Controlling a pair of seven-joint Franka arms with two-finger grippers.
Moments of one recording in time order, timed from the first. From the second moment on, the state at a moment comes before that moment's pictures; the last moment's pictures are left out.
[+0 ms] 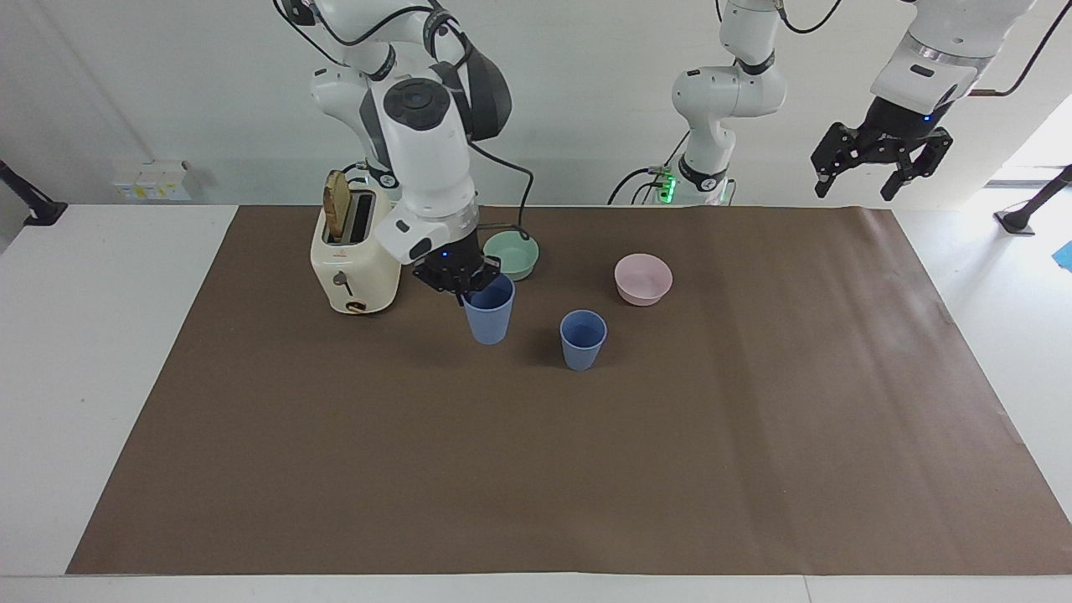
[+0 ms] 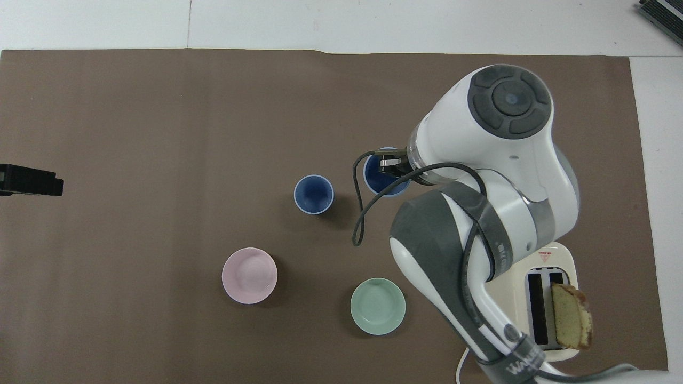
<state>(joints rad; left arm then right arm) -0.03 -0.10 -0.04 -1.55 -0.02 1.51 0.04 0.28 0.24 0.19 -1.54 -0.02 1.83 0.53</state>
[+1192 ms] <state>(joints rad) -0.03 -0.10 -0.04 -1.55 -0.02 1.50 0.04 0.43 0.36 0.19 -1.46 0.04 1.92 0.69</state>
